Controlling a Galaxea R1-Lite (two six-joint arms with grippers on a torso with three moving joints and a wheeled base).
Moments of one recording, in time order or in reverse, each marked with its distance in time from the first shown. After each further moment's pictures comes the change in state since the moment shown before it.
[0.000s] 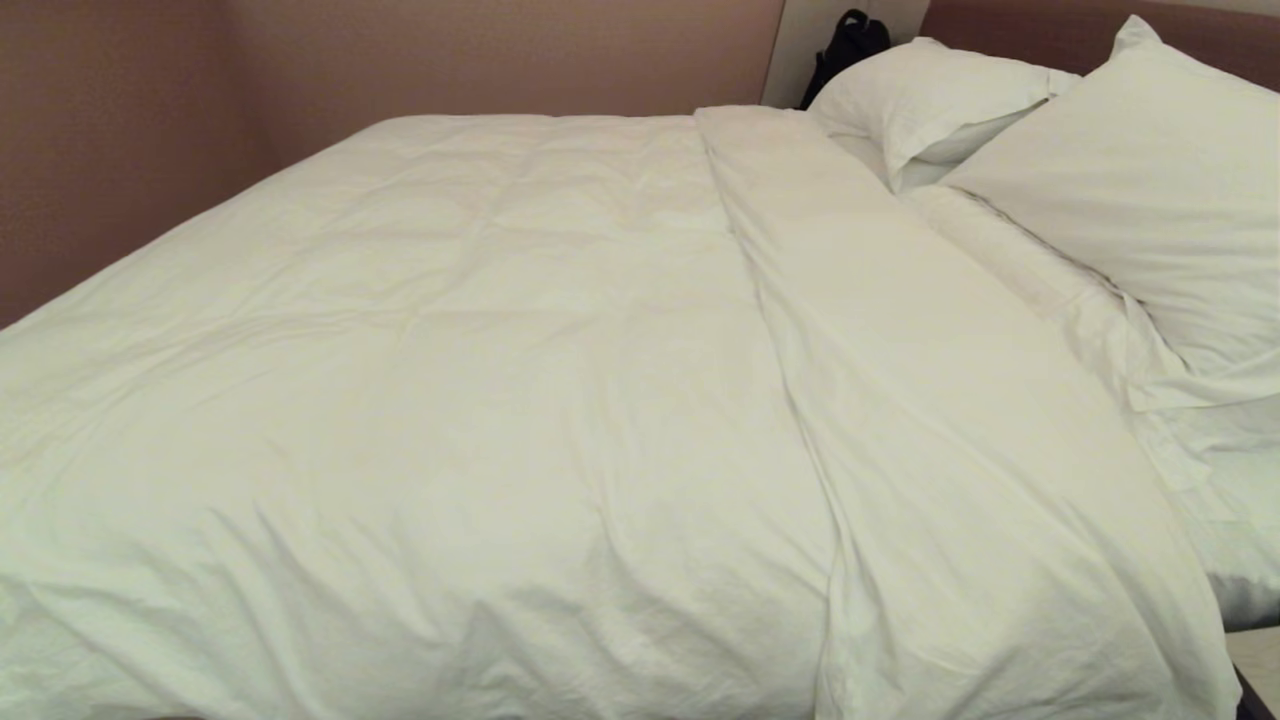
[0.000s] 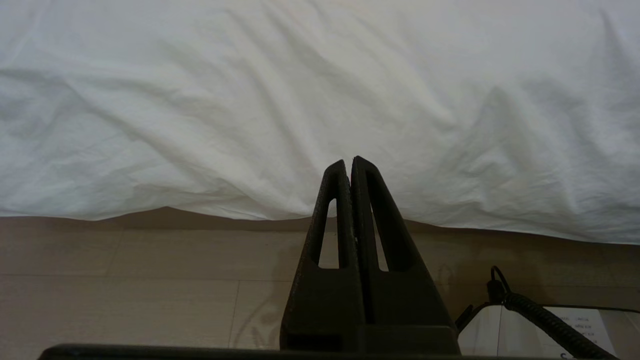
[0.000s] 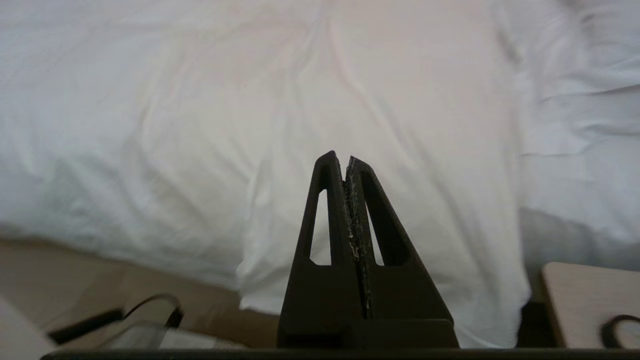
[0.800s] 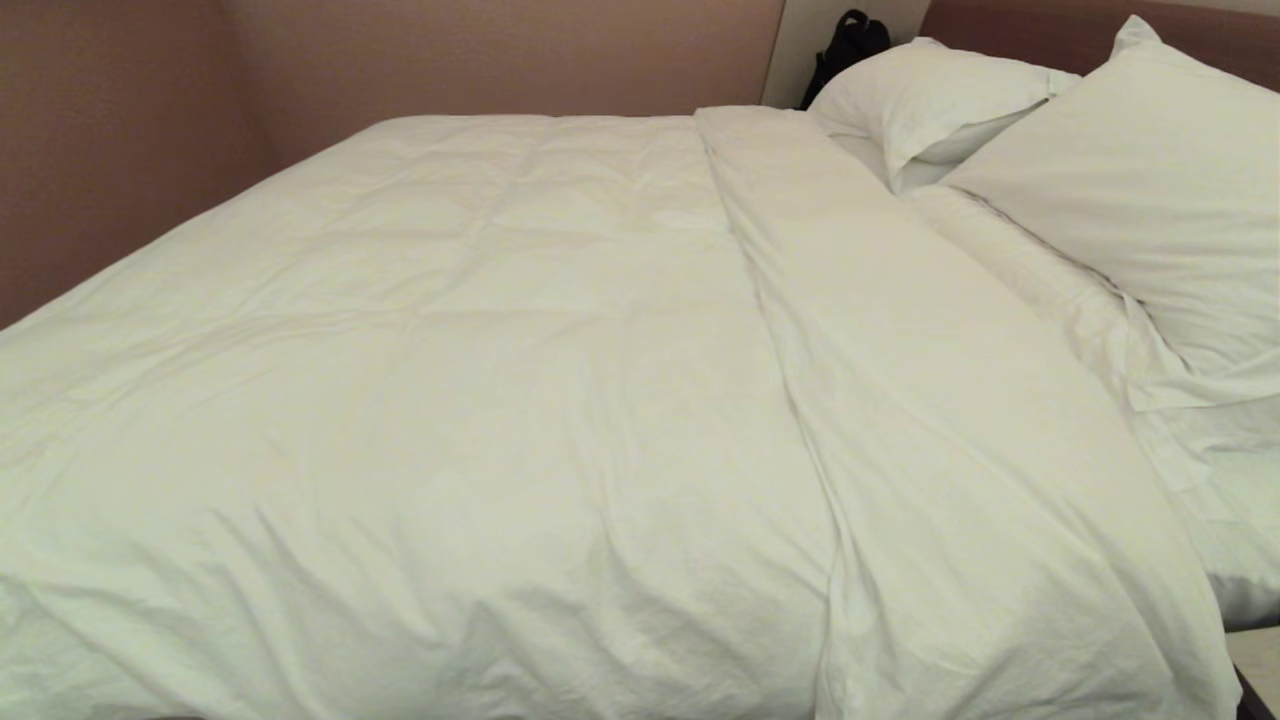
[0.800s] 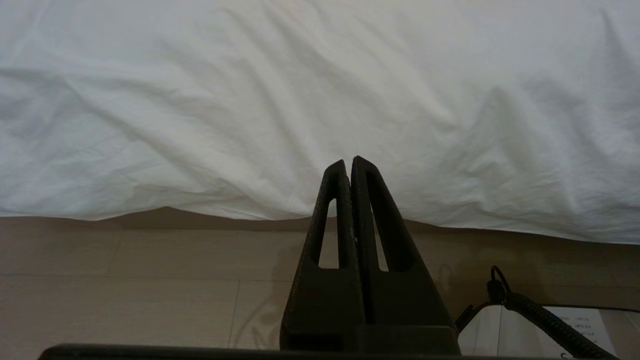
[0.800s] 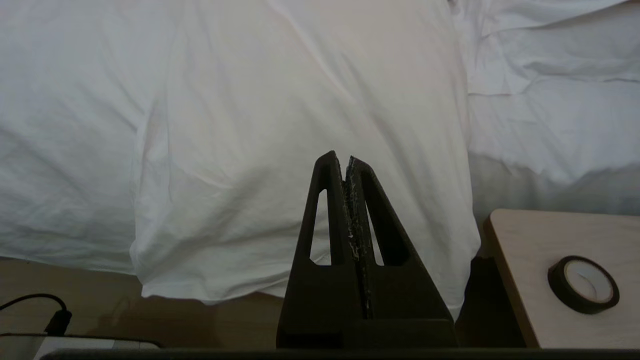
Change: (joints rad) left arm 0.000 0.000 0.000 0.000 0.000 0.000; right arm -0.001 -0.060 0.414 -0.294 -0.164 -0.111
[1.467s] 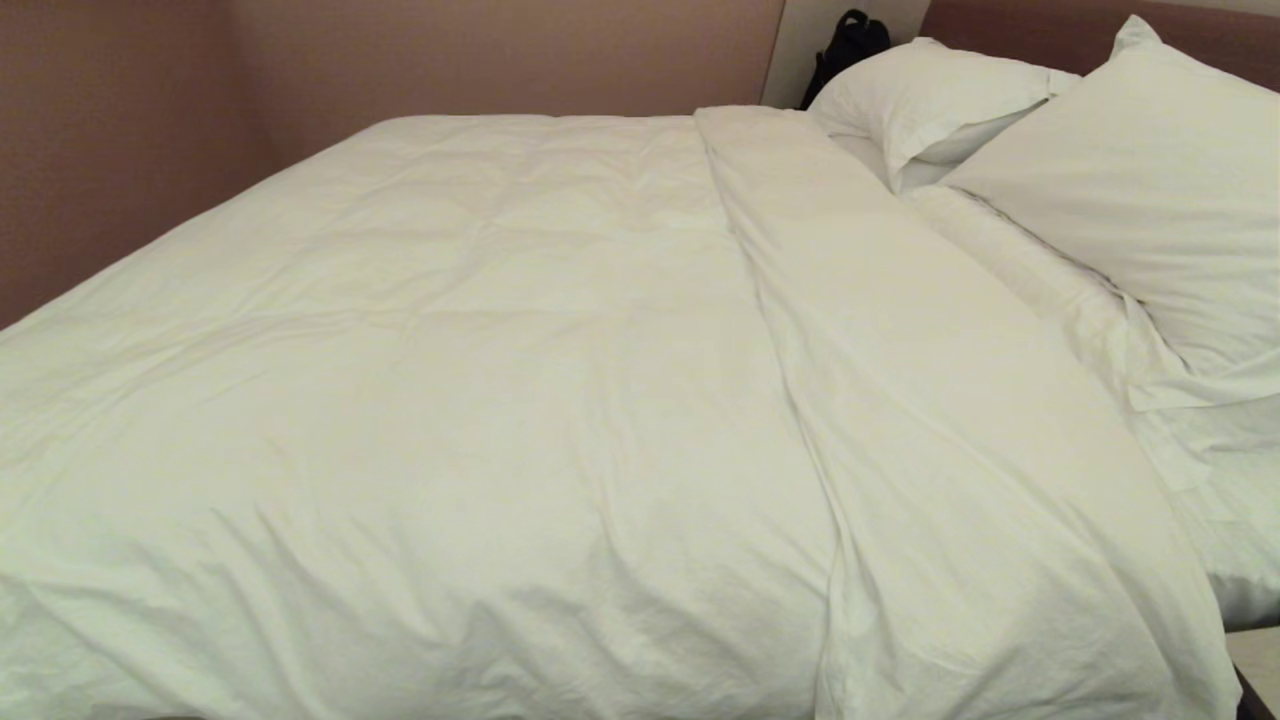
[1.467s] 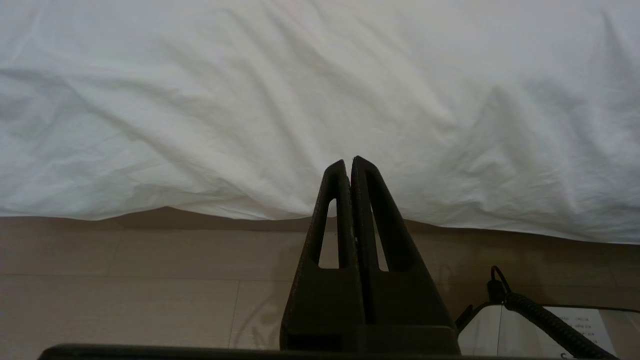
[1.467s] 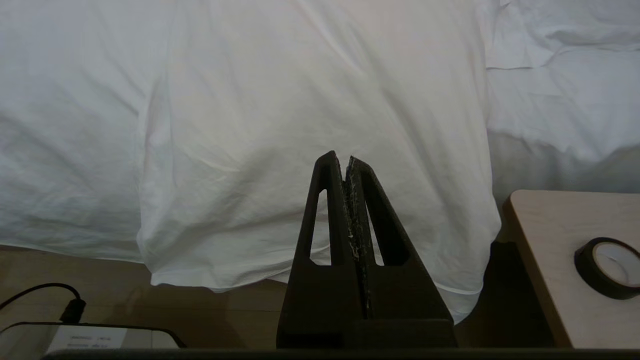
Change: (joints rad) left arm 0.000 0.000 0.000 0.000 0.000 0.000; right arm 0.000 0.000 0.063 -0.020 0.010 0.039
